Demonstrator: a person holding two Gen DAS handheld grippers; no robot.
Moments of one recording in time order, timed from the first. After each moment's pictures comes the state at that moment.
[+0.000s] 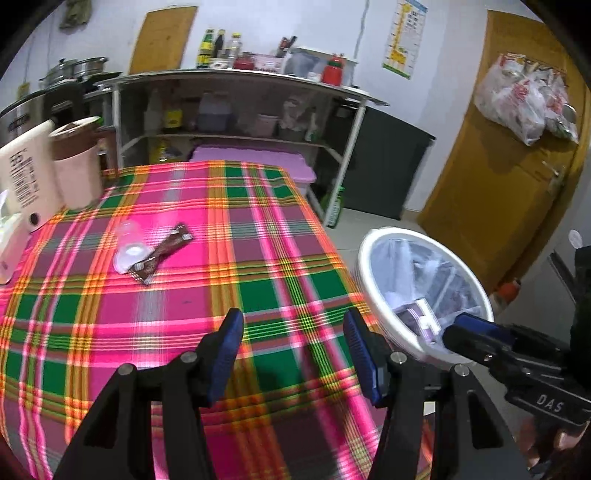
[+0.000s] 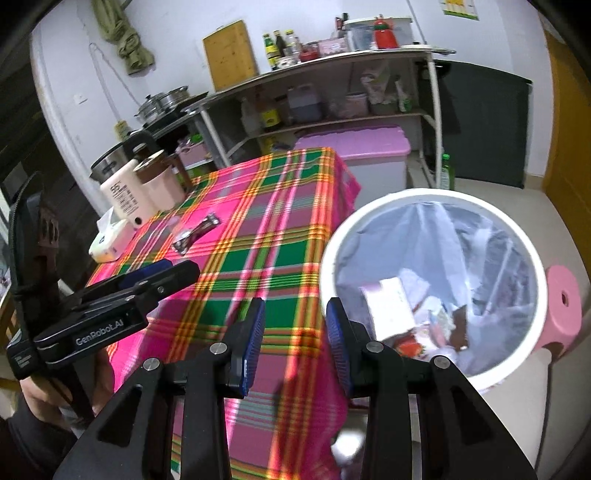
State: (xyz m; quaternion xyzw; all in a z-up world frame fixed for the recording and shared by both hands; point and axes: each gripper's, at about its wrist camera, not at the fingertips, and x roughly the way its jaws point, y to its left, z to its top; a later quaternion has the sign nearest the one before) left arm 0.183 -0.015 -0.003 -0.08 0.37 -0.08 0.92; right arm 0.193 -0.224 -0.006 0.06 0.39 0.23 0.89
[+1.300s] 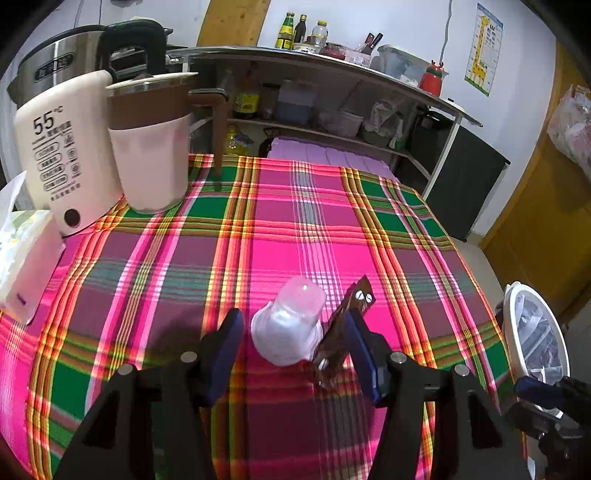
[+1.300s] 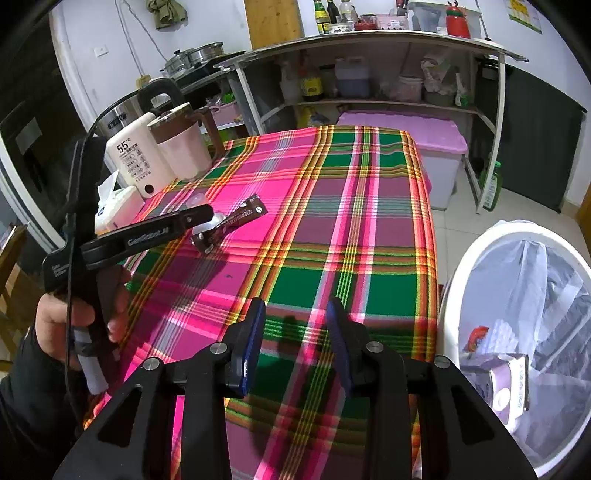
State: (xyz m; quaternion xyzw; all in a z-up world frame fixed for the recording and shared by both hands) left arm 0.277 0.110 -0.040 -0.10 0.39 0.02 0.92; right arm 0.256 -0.119 -0.030 0.01 0.43 0.27 0.86
